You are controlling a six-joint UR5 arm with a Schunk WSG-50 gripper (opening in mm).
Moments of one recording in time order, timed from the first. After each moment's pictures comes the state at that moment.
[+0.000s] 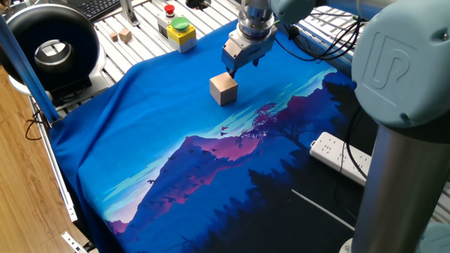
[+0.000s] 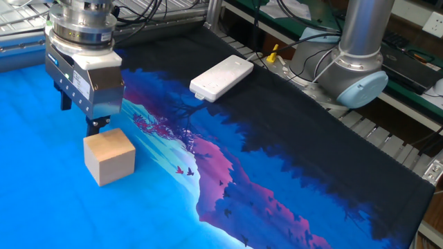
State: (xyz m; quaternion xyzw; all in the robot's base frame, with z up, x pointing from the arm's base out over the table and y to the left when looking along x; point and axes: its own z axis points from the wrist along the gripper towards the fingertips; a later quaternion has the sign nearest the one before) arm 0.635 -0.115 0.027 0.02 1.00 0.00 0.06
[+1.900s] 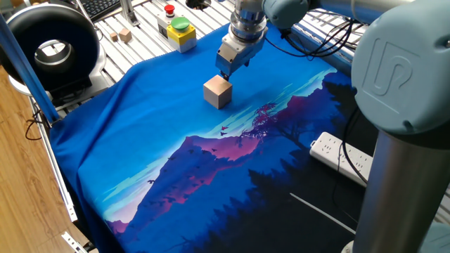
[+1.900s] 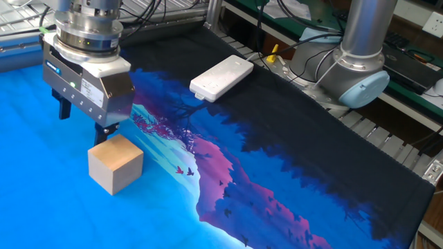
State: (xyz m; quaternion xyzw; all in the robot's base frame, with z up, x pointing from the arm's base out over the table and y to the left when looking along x) arm 0.644 -0.099 0.027 -0.08 0.99 0.00 0.07
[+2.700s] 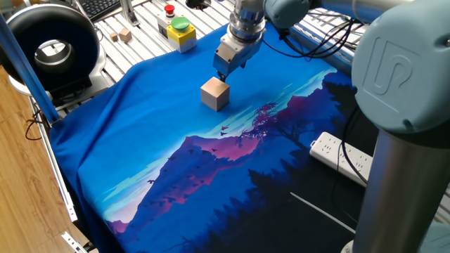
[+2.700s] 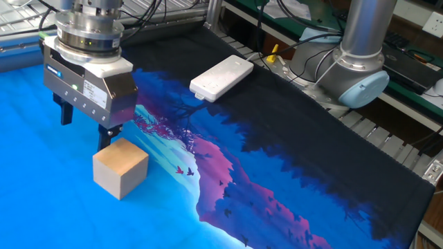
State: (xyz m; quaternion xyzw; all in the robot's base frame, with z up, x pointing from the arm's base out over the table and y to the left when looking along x) arm 0.645 -0.080 0.026 -0.07 0.99 0.03 0.08
